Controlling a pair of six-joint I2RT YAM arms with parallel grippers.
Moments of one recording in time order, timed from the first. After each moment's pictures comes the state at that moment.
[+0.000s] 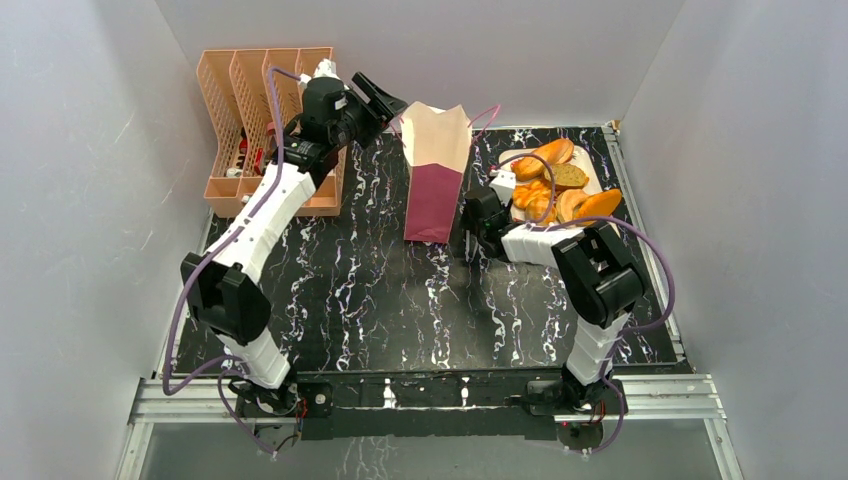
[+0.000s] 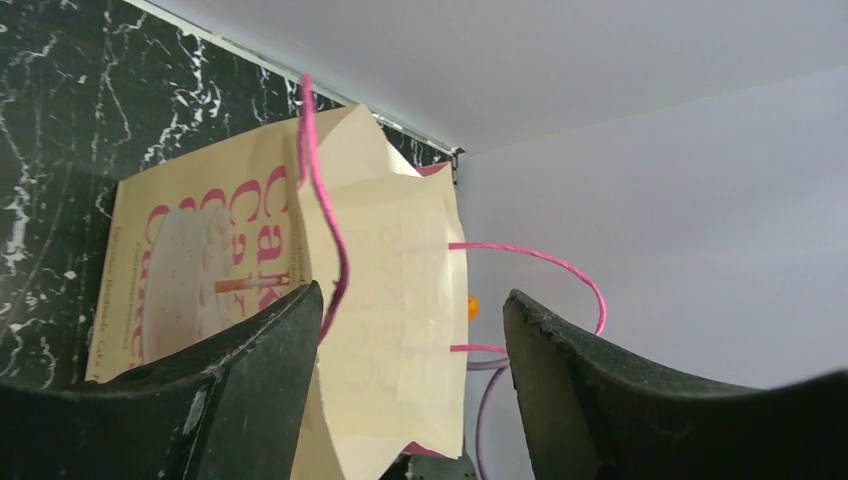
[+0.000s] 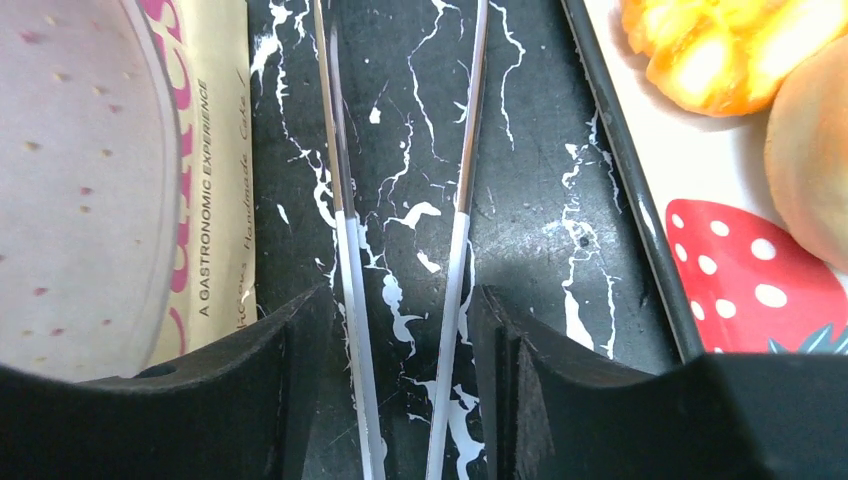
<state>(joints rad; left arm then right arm) -0.39 1.70 1.71 -0.31 0.08 -0.98 0.50 1.83 0.97 0.20 0.47 0.57</state>
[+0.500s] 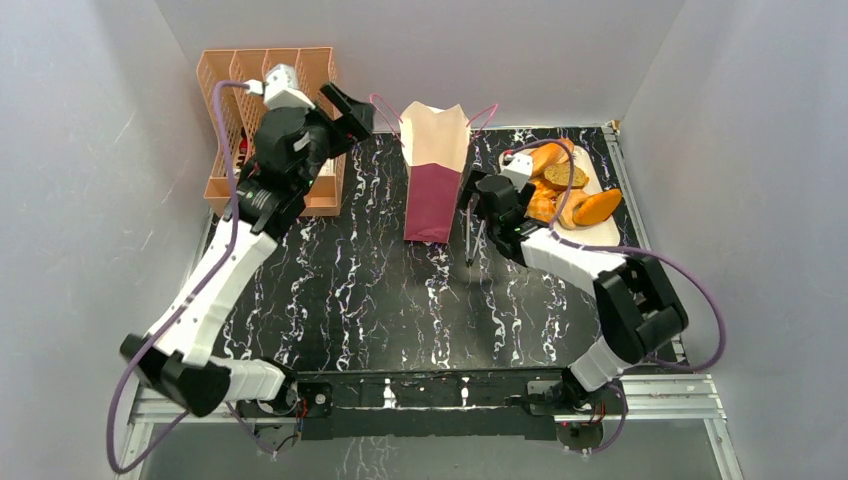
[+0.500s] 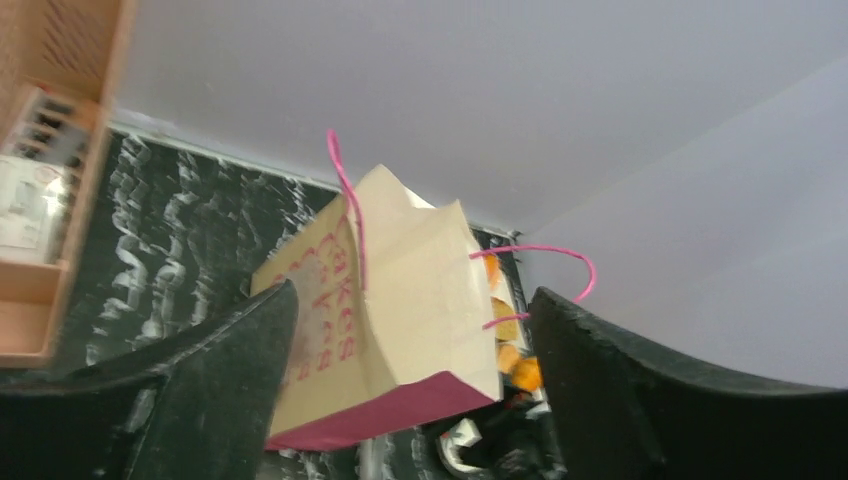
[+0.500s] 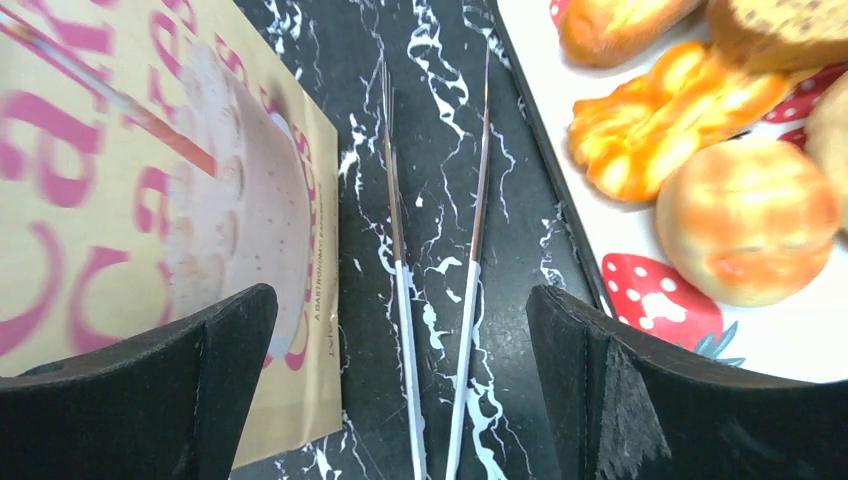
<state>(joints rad) -0.45 1.36 1.53 -0.31 -0.20 -0.70 0.52 1.60 0.96 0.16 0.53 0.53</state>
